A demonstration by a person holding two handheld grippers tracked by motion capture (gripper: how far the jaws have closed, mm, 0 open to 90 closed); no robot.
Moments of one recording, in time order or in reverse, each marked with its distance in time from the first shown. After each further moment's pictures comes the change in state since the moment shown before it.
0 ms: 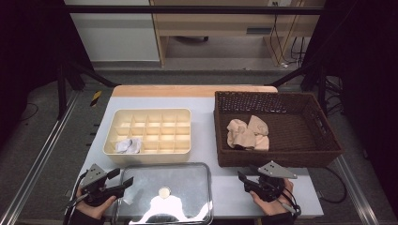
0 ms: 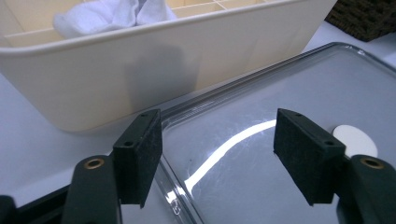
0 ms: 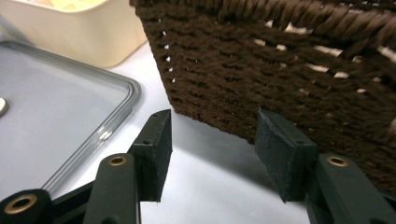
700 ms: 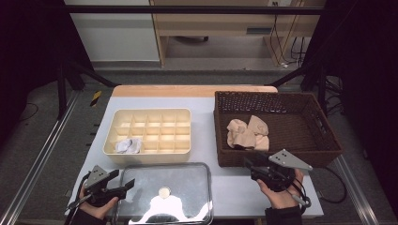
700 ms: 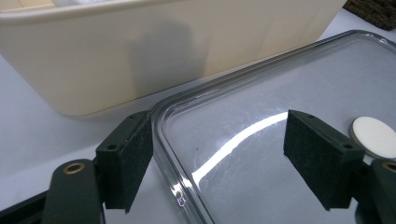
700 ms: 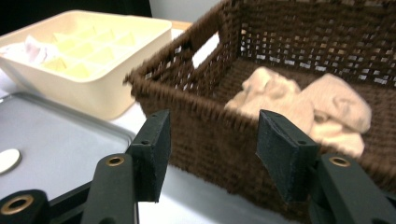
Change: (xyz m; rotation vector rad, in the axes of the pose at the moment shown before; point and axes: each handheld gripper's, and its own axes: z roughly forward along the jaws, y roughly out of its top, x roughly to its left) left arm 0.000 -0.007 0.007 0.031 0.050 -0.001; right arm -0.010 0.042 -0.023 -0.114 -0.016 0.007
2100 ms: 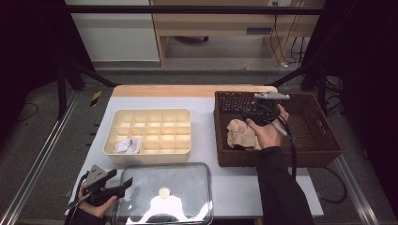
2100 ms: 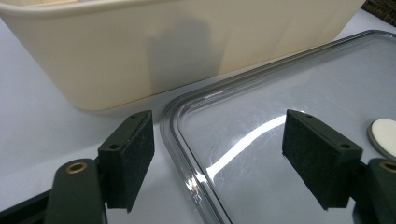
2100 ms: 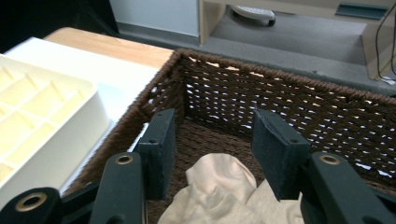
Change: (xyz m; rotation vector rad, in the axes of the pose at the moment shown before) left arm 0.004 -0.001 0.000 0.003 0.034 -0.014; right arm -0.052 0.115 0.106 0.105 -0.127 0.002
